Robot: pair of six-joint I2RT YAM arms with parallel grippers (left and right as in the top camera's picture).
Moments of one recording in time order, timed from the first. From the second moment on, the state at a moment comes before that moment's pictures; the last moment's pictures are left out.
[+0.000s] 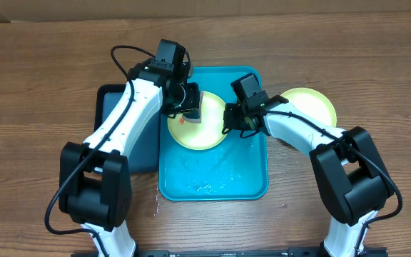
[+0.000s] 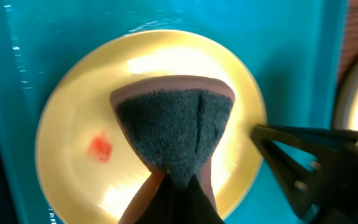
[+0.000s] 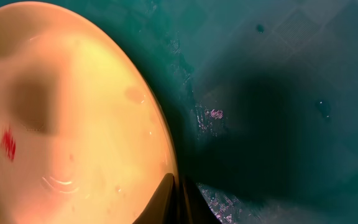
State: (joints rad) left arm -0.29 1.92 1.50 -0.84 0.23 -0.35; right arm 0.49 1.98 1.23 -0.38 -0.15 0.57
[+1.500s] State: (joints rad) left arm -0.25 2.14 1.56 -0.81 0.49 -0.04; right arm 0.49 1.97 1.23 -0.38 -0.13 0.57
